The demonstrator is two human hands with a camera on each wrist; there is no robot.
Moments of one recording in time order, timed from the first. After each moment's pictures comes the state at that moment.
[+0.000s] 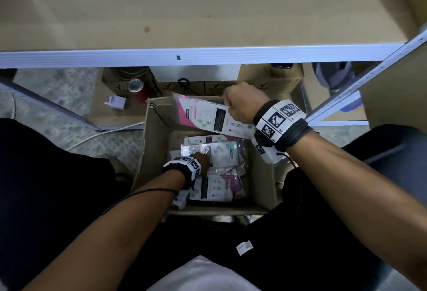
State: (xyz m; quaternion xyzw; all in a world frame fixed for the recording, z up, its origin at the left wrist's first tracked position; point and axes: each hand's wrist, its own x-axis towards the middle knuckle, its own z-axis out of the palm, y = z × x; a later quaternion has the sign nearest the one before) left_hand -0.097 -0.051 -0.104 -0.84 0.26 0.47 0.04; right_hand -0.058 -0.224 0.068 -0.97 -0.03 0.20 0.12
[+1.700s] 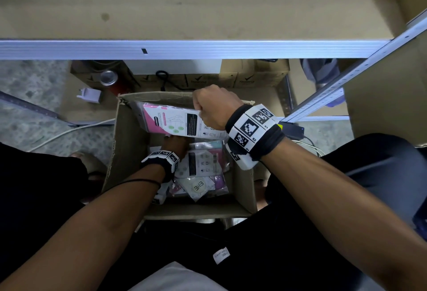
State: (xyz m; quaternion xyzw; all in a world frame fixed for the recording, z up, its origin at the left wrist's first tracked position) left_hand -0.068 -0.055 -0.149 -0.93 0.22 0.28 0.04; right_hand -0.063 -0.217 0.063 -0.96 -0.07 0.20 0.16
